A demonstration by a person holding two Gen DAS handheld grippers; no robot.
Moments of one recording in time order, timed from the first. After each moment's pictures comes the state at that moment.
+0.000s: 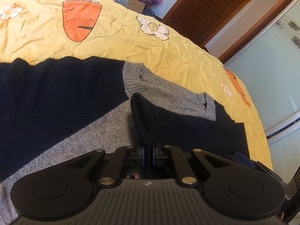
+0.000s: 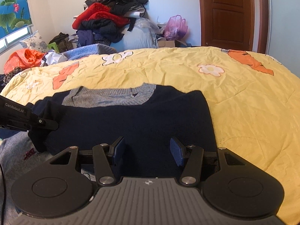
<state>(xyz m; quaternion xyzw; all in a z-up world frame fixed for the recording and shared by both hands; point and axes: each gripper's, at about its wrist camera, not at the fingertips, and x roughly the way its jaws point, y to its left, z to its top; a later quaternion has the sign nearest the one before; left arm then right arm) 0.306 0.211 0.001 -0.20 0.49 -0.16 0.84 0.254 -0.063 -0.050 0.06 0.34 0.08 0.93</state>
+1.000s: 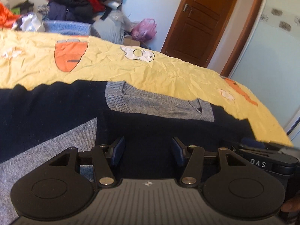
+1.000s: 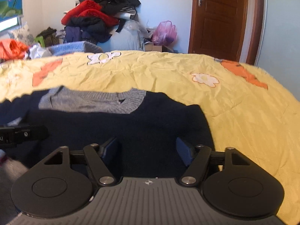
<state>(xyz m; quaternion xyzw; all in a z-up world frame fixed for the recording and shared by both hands) 0.252 0.156 -0.006 -0.09 0.35 -0.13 0.92 0.282 -0.039 -0.062 -0.01 0.32 0.02 0.95</state>
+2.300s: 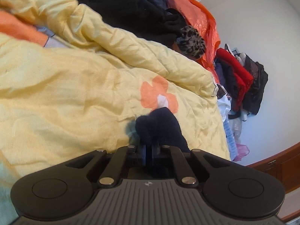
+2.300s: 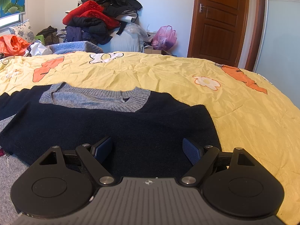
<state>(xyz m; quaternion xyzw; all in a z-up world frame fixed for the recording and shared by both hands) 0.181 0.597 -0.020 -0.49 0.22 0.23 0.81 0.277 -0.032 -0.066 -0.01 0.31 0.02 0.95</state>
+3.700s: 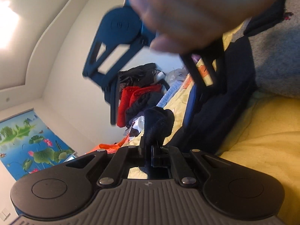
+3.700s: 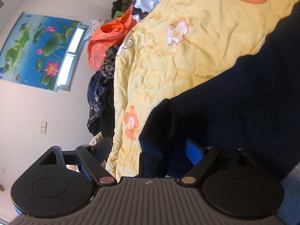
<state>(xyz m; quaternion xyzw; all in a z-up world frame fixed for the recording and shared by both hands) 0.141 0.339 -0.041 0.47 0.07 0.07 0.88 0.370 0.275 -0.050 0.40 0.51 0.34 0.68</state>
